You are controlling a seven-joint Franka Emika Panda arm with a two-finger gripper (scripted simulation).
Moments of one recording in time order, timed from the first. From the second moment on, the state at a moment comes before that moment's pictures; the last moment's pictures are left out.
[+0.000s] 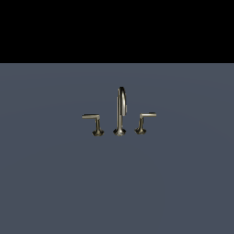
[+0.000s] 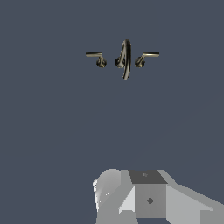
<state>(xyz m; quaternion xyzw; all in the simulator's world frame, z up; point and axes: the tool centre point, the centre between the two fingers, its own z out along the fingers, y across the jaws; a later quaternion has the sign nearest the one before) -0.254 0.014 0.484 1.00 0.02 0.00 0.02</state>
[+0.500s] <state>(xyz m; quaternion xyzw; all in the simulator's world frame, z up) -0.251 0.021 0.476 1.00 0.01 0.00 0.02</state>
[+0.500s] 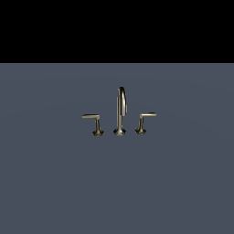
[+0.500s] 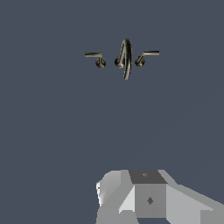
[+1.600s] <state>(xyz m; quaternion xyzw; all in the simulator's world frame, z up) -0.199 0.090 0.377 0.98 -0.18 0.00 0.01</state>
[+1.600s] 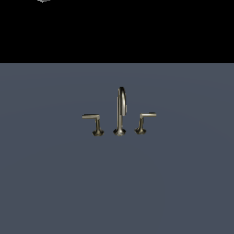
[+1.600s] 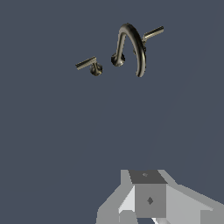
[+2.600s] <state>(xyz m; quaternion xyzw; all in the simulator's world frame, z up) -0.115 0.138 0.274 0.93 -0.38 0.00 0.01</state>
